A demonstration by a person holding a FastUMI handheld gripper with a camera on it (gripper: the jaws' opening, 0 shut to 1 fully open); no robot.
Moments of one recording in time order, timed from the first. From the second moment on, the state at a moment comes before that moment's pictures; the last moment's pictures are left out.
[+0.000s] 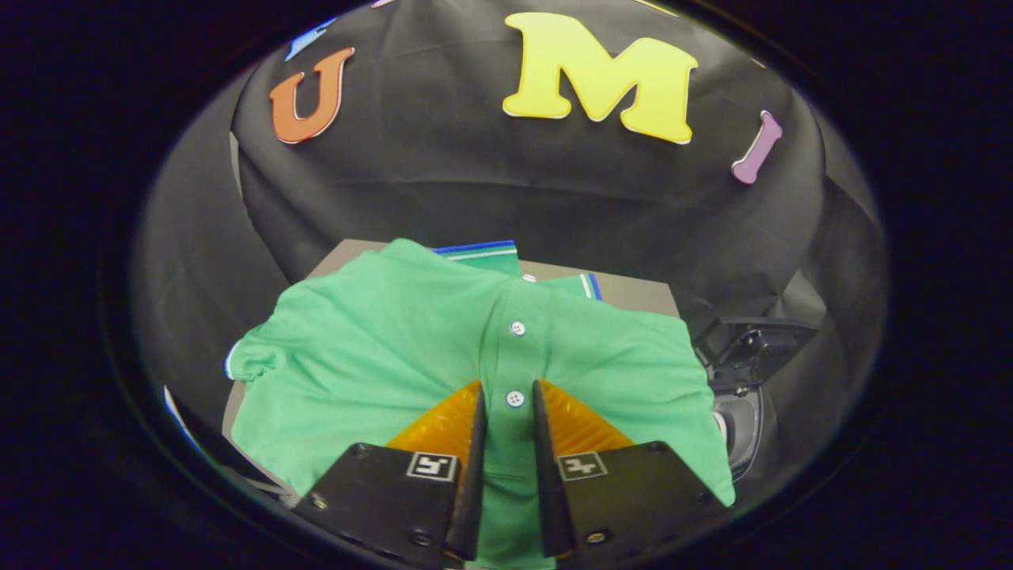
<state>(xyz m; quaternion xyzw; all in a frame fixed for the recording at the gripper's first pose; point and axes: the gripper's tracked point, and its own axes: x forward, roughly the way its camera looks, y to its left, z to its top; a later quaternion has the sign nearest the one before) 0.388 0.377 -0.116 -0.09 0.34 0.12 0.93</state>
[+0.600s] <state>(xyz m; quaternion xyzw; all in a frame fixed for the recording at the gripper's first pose) 0.323 0.327 -0.081 0.01 0.29 0.19 0.94</state>
